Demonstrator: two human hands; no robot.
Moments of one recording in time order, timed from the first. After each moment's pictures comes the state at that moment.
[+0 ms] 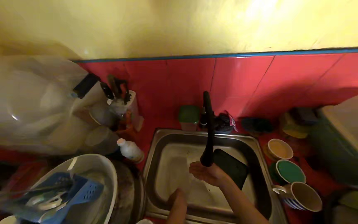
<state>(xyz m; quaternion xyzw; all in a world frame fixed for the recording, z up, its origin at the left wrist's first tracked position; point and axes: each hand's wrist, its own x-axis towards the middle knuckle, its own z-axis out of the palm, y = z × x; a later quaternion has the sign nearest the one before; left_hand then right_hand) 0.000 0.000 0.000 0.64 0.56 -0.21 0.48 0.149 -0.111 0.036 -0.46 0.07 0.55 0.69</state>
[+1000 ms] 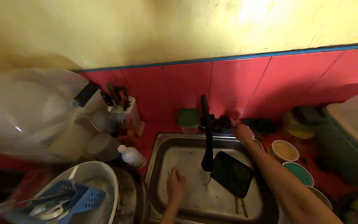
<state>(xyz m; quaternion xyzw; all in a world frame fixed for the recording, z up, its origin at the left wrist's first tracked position) 0.034 0.042 0.065 0.79 0.38 -0.04 0.48 0.340 -0.177 0.071 -0.97 0.00 0.12 0.22</state>
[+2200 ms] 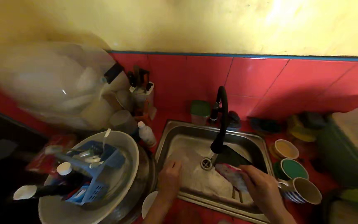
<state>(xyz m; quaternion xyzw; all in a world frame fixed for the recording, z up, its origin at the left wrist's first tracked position) -0.059 0.050 0.111 0.94 0.14 0.26 0.17 0.059 -0.206 0.161 -0.83 -0.38 -0.23 0.34</state>
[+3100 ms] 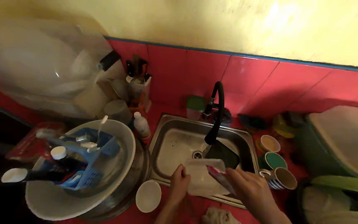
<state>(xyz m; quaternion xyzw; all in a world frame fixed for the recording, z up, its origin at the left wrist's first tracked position) -0.071 0.002 0.089 0.75 0.29 -0.02 0.60 0.021 -0.210 0.183 -0.82 -0.47 -0.26 0.20</state>
